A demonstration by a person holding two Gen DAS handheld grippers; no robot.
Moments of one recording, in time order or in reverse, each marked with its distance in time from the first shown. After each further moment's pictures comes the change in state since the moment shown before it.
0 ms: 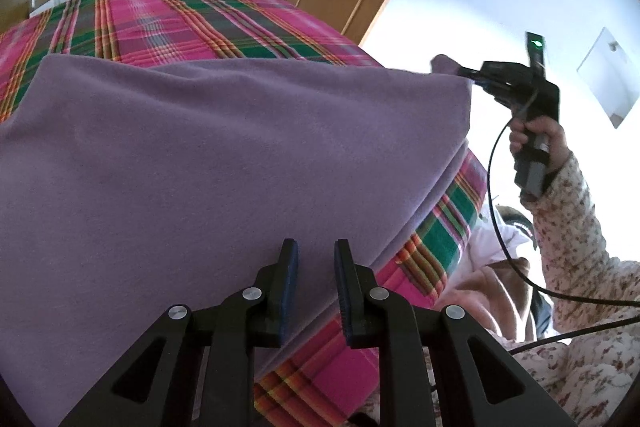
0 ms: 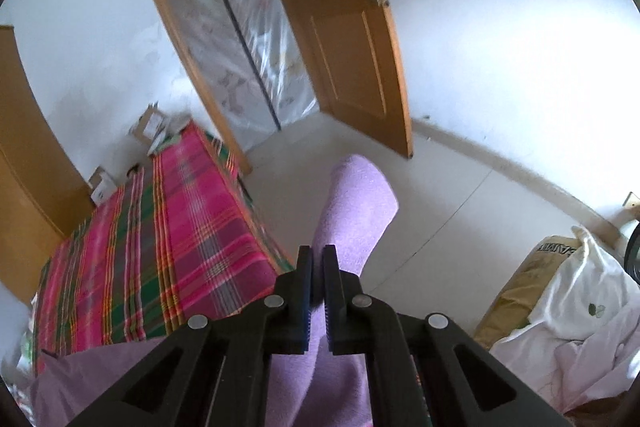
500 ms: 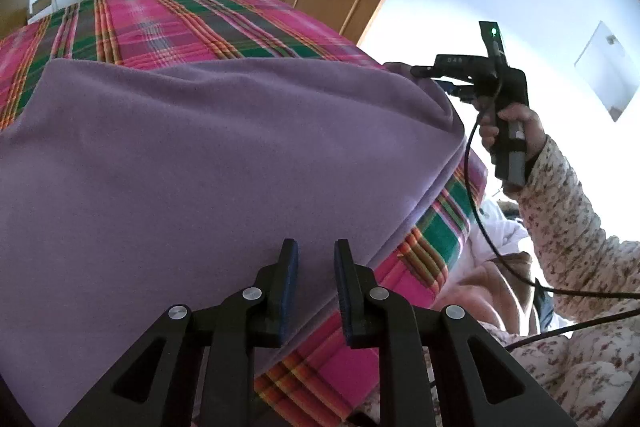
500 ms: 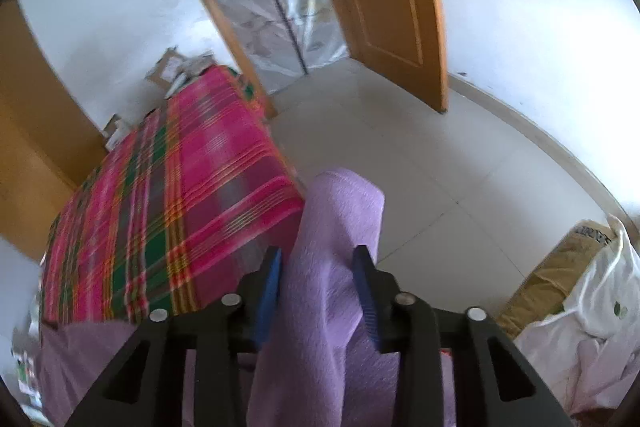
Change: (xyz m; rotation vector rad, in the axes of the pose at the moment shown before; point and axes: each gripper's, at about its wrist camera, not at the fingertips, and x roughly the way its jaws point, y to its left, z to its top) left arm -0.003 -0.002 0.000 0.028 0.004 0.002; right arm 0.070 0.045 -0.010 -0.060 0.236 0.056
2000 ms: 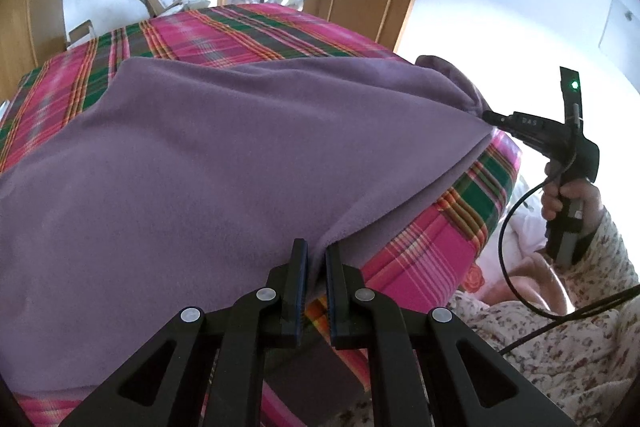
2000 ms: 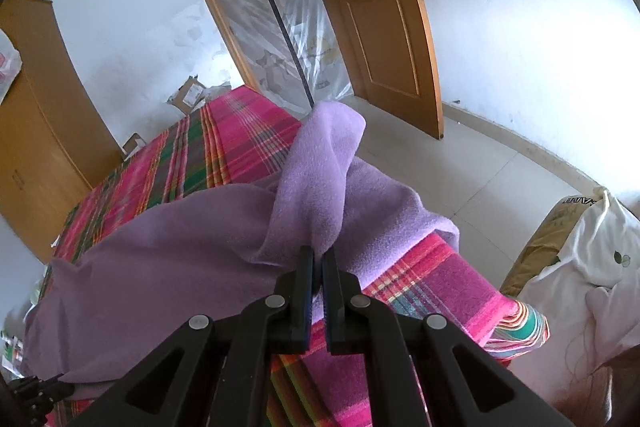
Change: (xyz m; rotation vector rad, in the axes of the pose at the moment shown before) left arm -0.028 -0.004 -0.041 0.043 -0.076 0.202; right arm -0.072 0.001 -0.128 -0.026 -0.197 0.039
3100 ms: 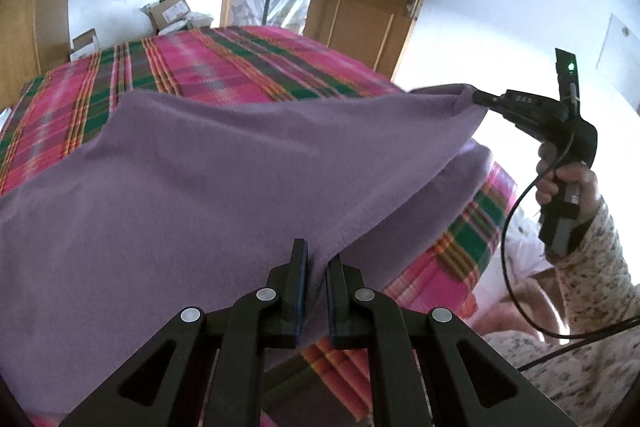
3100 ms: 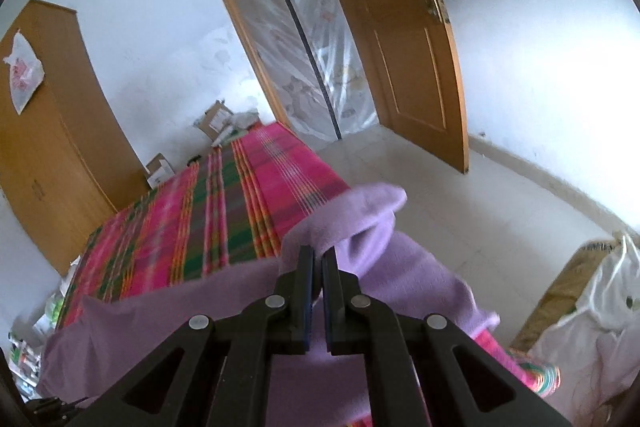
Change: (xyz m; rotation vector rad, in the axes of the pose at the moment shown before) left arm 0.001 -0.001 0.016 -0.019 -0.056 -0.001; right arm -0.002 0.032 0.051 -0.015 -0.073 0.072
